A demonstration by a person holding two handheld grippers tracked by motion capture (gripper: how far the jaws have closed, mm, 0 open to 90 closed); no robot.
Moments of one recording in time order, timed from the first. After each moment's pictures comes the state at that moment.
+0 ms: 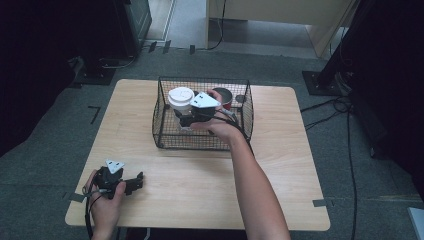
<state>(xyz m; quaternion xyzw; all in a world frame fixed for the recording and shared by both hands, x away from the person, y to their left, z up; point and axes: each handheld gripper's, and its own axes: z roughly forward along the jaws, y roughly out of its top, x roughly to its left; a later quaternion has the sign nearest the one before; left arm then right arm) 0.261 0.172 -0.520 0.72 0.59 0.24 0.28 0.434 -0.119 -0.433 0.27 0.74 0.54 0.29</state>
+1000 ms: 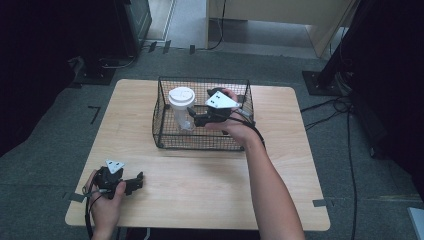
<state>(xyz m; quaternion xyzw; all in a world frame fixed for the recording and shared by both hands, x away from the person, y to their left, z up) 0.261 0.171 -0.520 0.72 0.59 0.24 0.28 0.419 -0.162 -0.416 0.27 0.73 0.55 0.30</state>
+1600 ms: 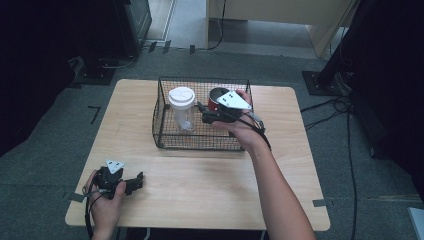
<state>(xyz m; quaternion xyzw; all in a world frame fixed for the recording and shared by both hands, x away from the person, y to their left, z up) 0.261 0.171 -0.520 0.72 0.59 0.24 0.28 0.397 -0.183 -0.395 0.35 0.68 0.55 0.34</state>
